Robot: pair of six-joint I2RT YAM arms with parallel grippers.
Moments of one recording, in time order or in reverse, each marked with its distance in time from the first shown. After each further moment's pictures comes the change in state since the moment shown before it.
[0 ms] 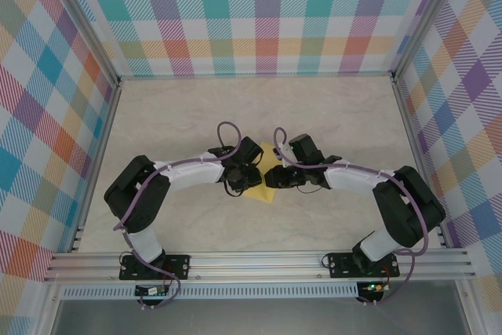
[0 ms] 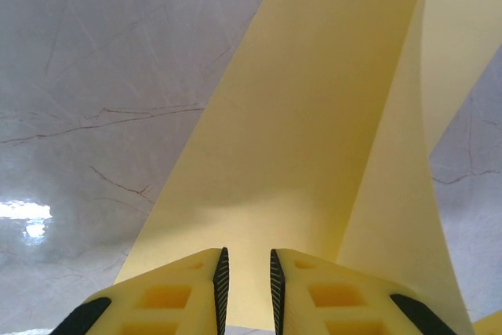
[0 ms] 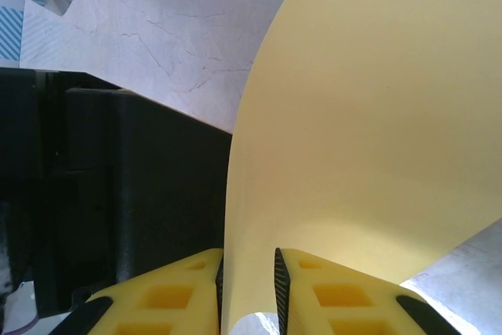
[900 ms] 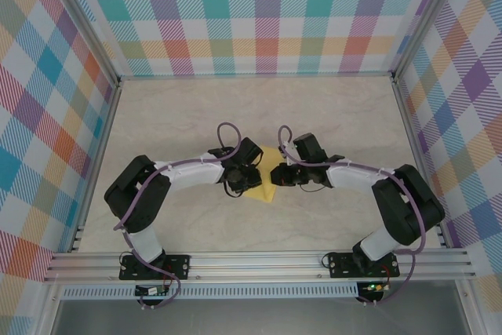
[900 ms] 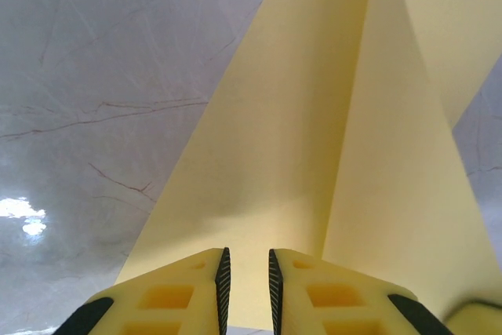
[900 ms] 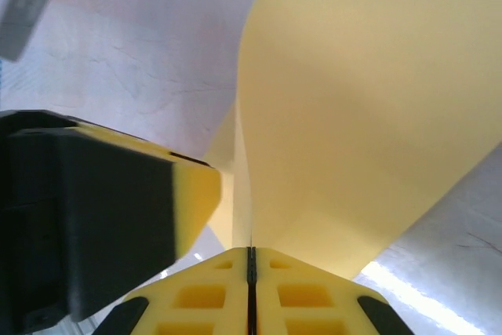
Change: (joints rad) left arm 0.000 0.001 -0.021 0.020 0.014 0.000; right arm -0.051 0.030 -0.010 0.009 0.024 0.010
